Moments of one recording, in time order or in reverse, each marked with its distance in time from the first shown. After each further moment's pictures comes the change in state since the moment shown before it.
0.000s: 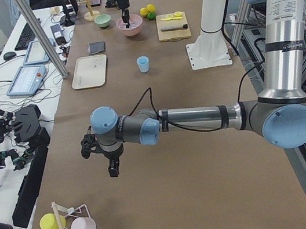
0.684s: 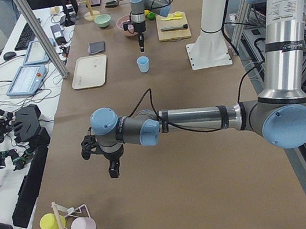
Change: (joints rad) left arm 0.000 -0.001 0.009 -0.002 0.000 0.000; right arm -0.263 0.135 -0.156 0.184 -0.243 0.100
